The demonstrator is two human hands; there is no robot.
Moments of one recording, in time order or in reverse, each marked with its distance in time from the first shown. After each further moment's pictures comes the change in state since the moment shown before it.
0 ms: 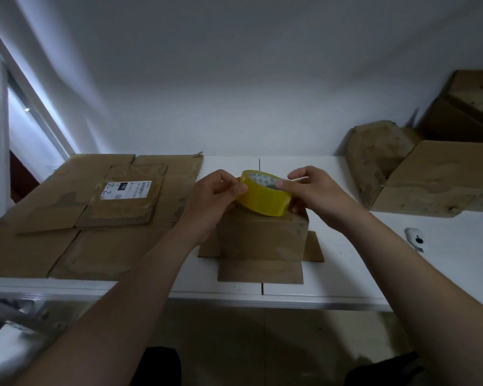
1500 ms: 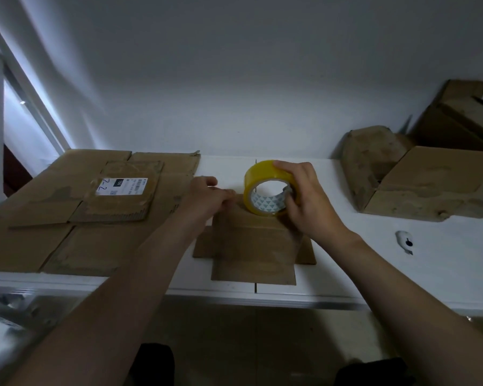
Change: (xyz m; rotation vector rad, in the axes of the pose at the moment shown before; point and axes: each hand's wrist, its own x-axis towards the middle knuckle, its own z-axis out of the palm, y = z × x) left_hand 0.018 0.001 0.003 0.013 0.210 -0.352; right_hand -0.006 0.033 0.005 -0.530 0.149 -0.663
